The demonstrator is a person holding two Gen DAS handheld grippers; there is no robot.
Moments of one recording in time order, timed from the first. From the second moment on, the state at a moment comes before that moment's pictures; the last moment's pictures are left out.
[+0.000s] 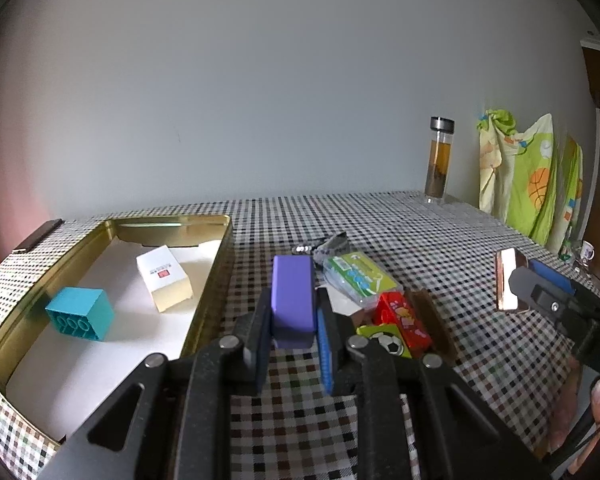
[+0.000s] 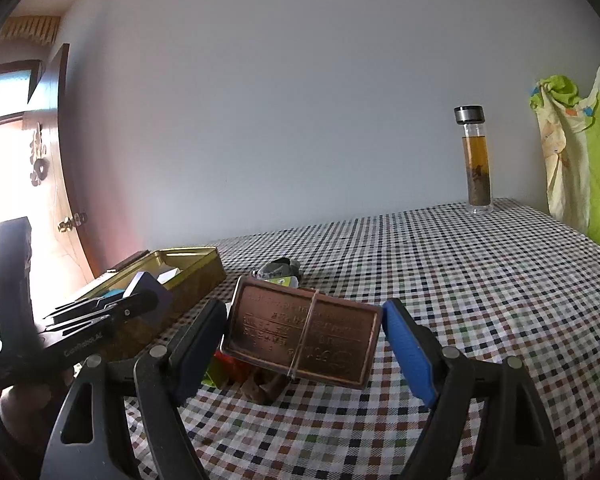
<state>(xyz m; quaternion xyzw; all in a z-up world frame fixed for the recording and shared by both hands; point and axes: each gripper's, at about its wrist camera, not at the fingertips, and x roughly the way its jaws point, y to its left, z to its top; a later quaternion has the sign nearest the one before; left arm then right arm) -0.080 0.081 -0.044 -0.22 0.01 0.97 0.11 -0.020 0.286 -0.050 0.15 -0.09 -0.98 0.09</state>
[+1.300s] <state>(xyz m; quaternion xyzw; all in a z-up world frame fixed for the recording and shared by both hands) -0.043 0.085 -0.033 -0.11 0.03 0.99 0.09 0.002 0.282 -0.045 0.08 -0.08 -0.99 0.07</state>
